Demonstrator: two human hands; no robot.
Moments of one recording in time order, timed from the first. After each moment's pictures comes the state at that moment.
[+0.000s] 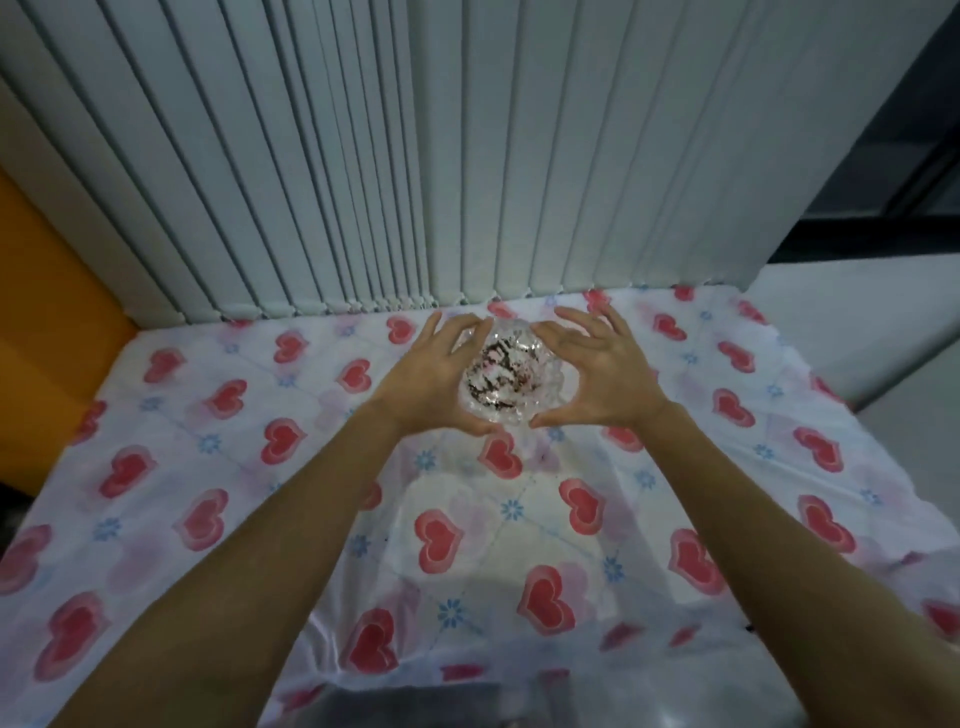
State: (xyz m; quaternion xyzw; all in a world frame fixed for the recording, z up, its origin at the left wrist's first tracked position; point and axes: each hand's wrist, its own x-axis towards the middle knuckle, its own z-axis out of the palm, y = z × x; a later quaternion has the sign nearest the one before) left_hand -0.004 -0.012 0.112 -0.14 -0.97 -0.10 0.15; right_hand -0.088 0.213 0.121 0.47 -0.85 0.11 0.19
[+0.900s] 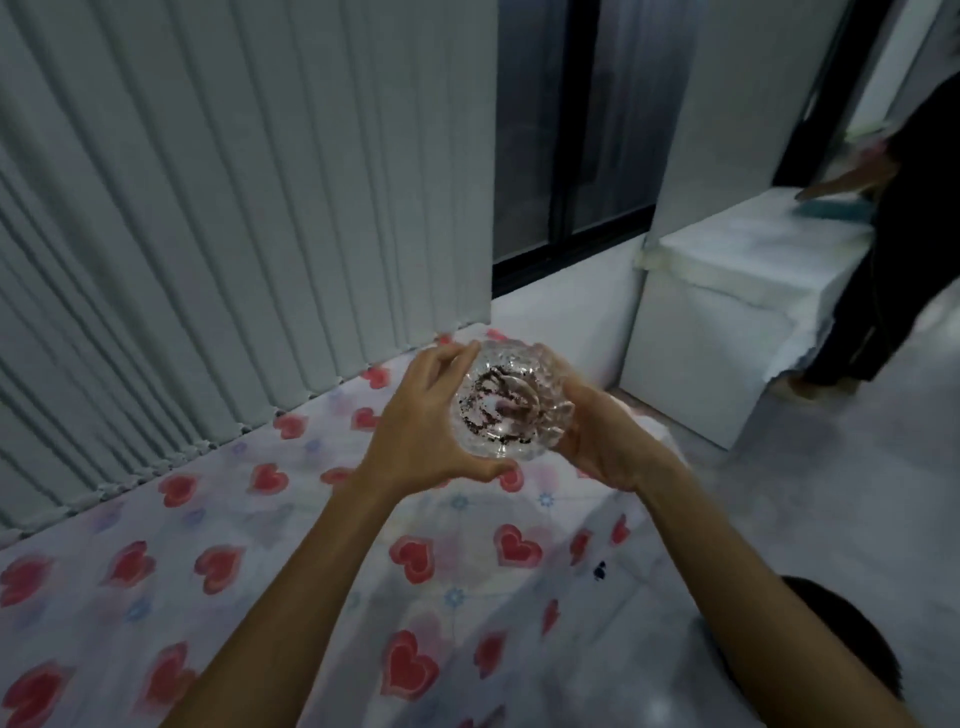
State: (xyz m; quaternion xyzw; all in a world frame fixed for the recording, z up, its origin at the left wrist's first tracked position) left_hand 0.010 0.205 0.198 -0.34 -0.87 -0.32 0.18; right_hand 0.034 0.417 0.183 0.11 -0.54 0.83 -0.11
